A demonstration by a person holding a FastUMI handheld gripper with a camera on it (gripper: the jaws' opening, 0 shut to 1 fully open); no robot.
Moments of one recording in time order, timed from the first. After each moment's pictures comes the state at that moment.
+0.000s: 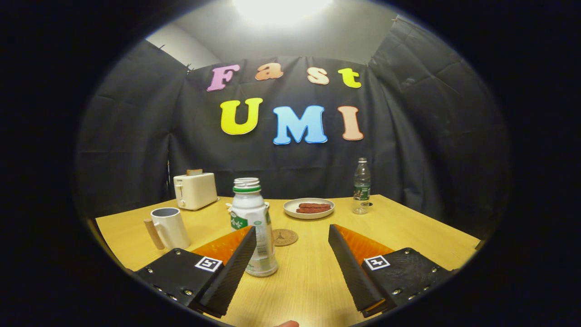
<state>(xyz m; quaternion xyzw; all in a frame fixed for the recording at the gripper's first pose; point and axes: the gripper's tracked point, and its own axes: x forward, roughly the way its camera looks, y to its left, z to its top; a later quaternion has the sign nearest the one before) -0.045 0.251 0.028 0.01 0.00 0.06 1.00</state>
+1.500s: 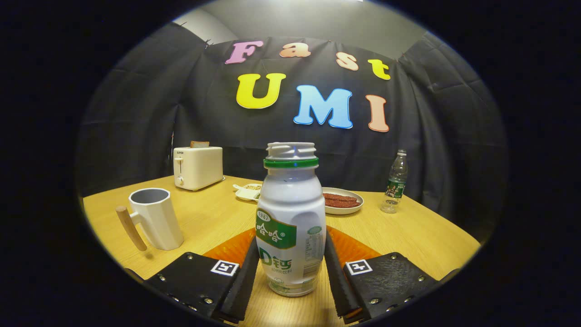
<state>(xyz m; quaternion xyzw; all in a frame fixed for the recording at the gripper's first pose) 0.036 0.310 -0.001 -0.08 0.05 0.06 0.99</state>
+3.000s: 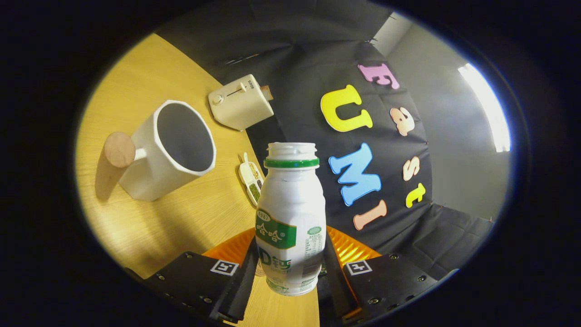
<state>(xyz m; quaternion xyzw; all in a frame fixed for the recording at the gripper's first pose) 0.040 0.399 0.048 -0.56 0.00 -0.01 0.83</state>
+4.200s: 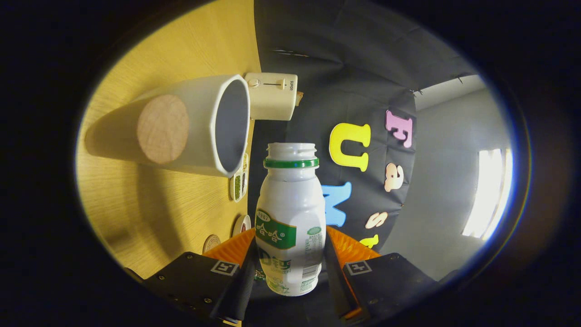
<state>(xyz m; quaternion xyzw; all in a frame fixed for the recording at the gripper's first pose) 0.035 0.425 0.066 -0.74 -0.05 -0.06 0.67</state>
